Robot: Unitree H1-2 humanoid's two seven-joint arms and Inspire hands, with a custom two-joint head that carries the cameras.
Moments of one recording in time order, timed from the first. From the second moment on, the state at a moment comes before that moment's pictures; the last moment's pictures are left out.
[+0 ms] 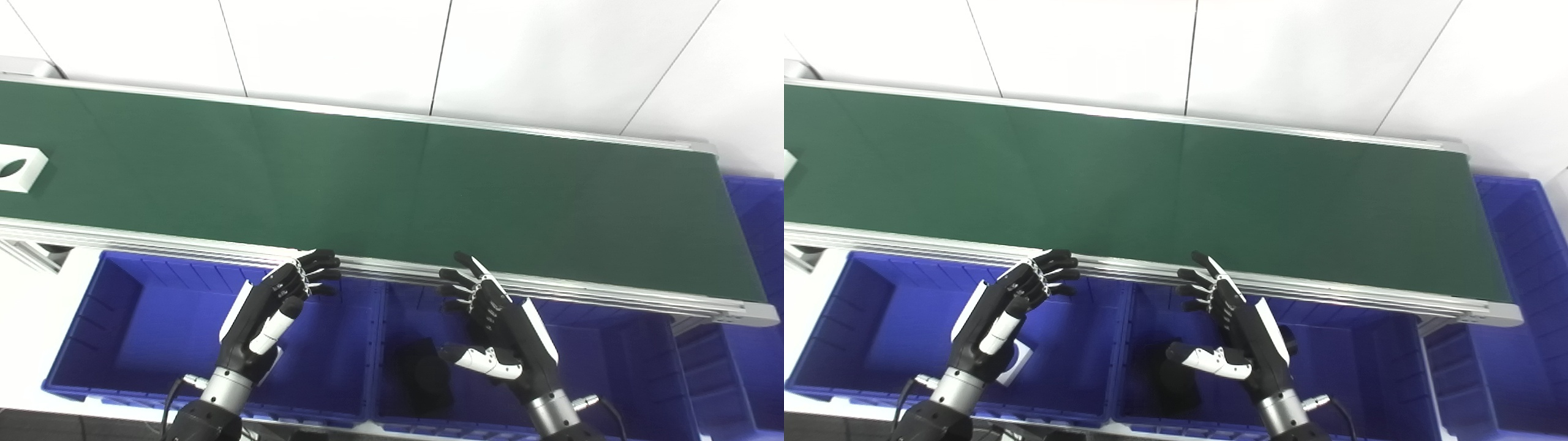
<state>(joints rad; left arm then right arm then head) 0.34 0.09 -0.14 -0.03 -0.18 -0.29 -0.26 0.30 -0.11 0.23 -0.12 0.00 -0.20 0.22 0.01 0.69</state>
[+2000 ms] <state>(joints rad) 0.26 0.05 -0.15 0.18 -0.06 -0.39 -0.25 0.26 -0.14 0.19 0.01 0.02 -0.25 0.22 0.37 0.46</state>
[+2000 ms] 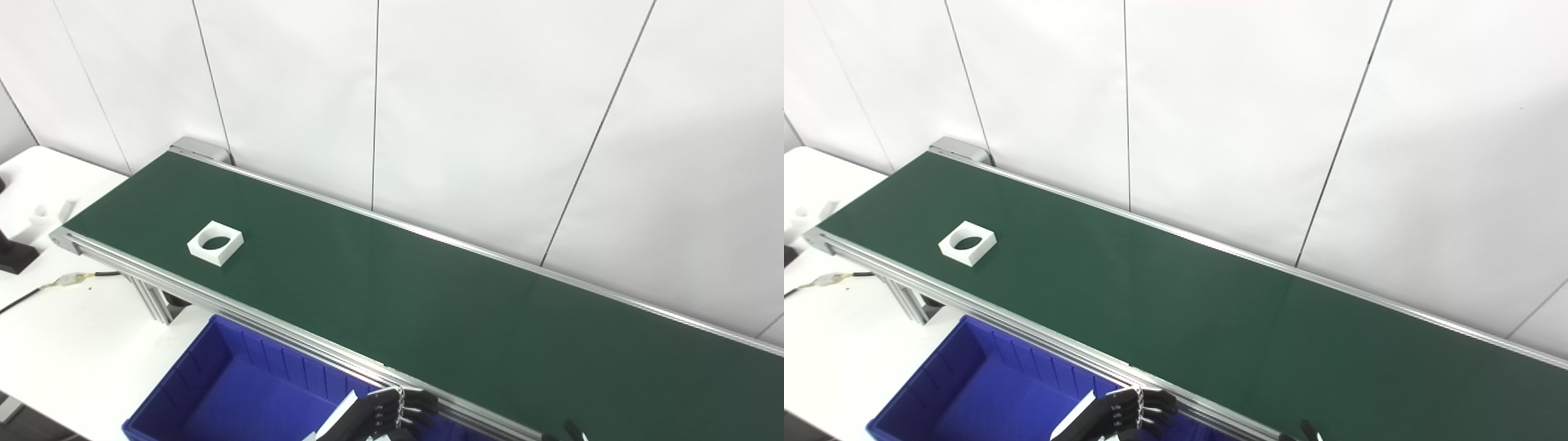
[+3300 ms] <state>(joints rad) 0.25 0.26 -0.09 -0.35 -0.04 -0.04 -0.27 0.24 -0.12 0.19 0.04 0.02 -0.25 0.22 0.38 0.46</state>
